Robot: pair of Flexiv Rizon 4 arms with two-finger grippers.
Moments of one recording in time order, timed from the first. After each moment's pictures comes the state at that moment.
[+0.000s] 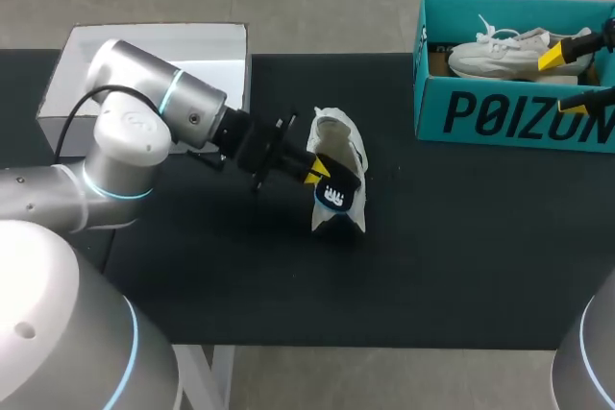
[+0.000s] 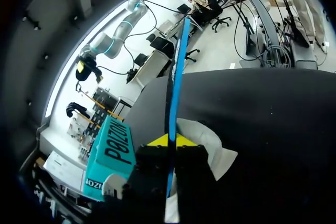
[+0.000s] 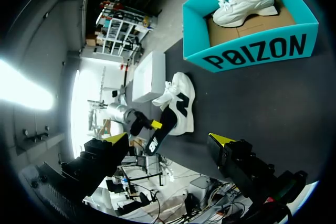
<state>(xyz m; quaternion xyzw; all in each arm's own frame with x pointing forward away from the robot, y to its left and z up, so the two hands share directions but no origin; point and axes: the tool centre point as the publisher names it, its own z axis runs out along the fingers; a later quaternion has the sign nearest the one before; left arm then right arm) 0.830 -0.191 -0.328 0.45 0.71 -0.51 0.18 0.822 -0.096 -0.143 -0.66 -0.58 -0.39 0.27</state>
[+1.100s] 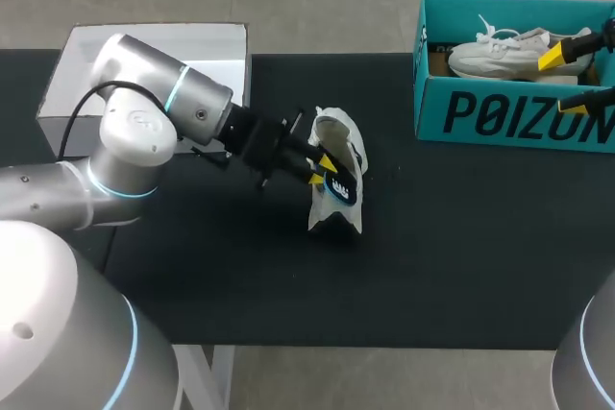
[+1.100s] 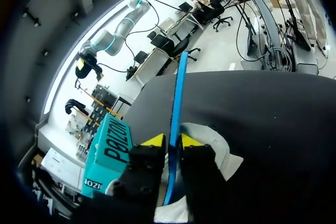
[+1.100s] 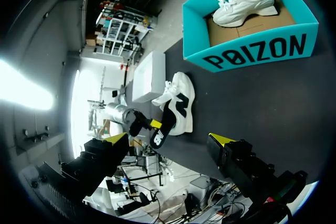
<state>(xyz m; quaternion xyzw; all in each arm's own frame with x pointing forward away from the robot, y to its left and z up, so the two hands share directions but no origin) 0.827 -0.200 -0.322 0.45 0.72 -0.50 0.16 0.822 -0.096 -0.143 -0.66 -0.58 -0.39 0.27</state>
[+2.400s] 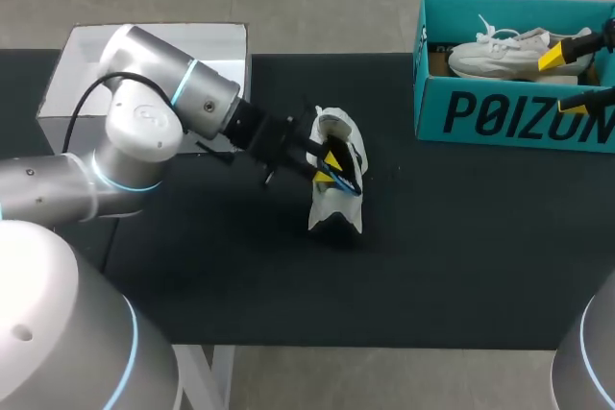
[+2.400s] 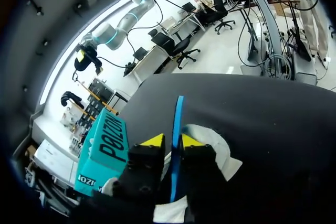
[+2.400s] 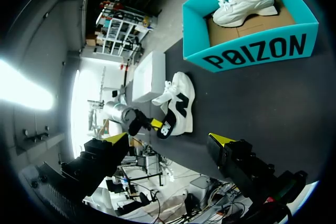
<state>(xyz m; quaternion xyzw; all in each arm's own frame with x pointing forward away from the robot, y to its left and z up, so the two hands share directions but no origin) 0.828 -0.206 -0.320 0.43 0.74 -0.50 0.14 0.822 -0.096 -0.143 -0.66 -0.58 -0.39 0.27</state>
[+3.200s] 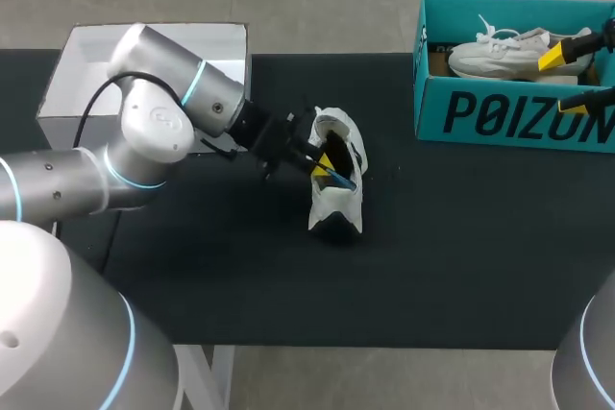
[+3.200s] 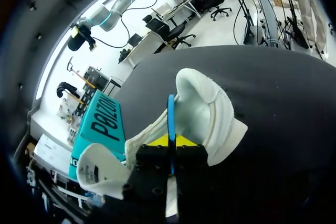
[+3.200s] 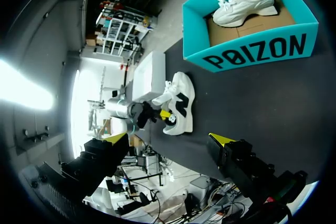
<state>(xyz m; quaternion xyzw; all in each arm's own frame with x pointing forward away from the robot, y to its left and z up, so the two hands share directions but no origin) 0.876 -0.199 -0.364 0.43 0.77 -0.45 0.16 0.822 -0.096 -0.143 -0.66 -0.58 -0.39 0.27</state>
